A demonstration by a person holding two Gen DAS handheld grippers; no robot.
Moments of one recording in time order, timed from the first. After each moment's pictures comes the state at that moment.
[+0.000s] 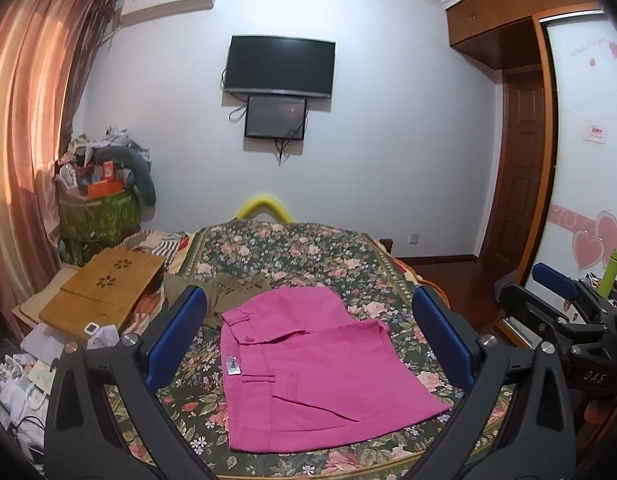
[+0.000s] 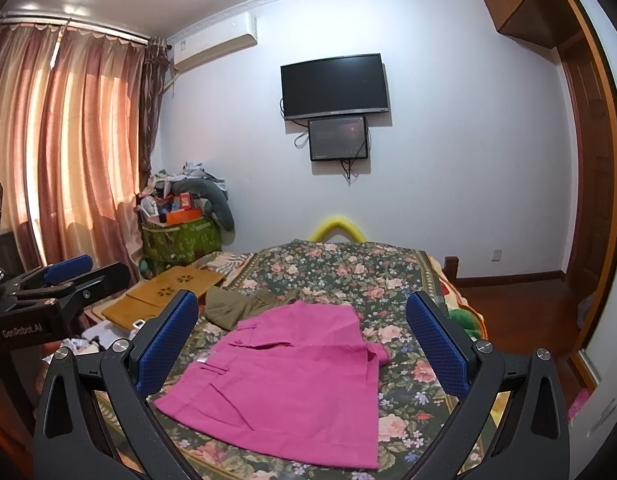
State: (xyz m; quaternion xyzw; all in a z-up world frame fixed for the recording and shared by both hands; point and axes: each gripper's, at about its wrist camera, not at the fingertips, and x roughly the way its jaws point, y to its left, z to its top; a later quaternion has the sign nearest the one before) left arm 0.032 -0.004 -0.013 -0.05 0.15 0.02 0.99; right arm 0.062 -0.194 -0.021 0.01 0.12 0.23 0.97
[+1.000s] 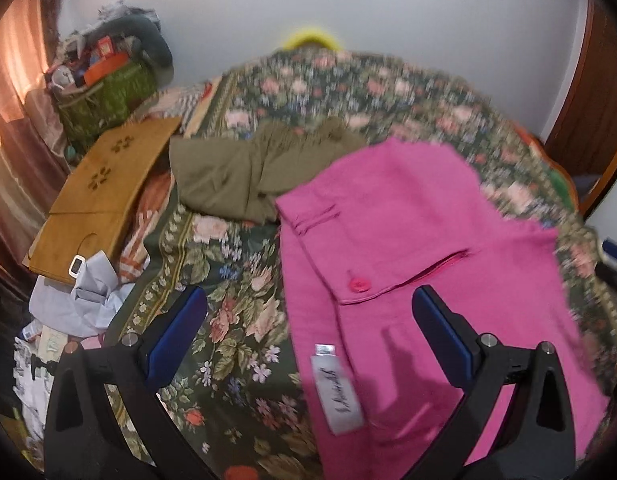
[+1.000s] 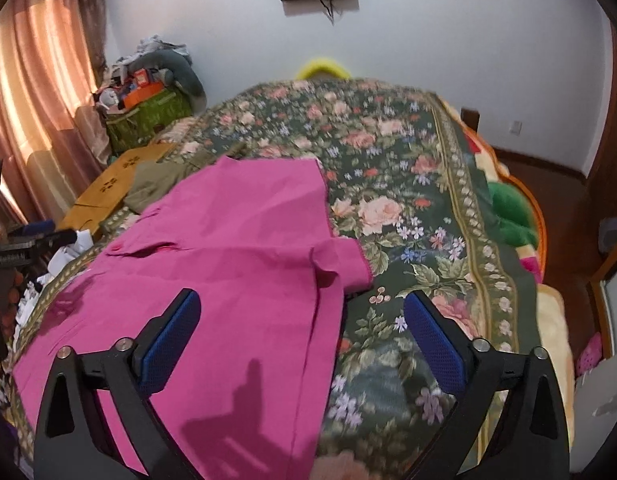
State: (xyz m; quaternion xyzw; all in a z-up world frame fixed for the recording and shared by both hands) left arm 0.290 0.117 -0.198 -0.03 0.45 0.08 0.89; right arm 0.273 -0.201 -0.158 -0.01 0.40 0.23 0.89
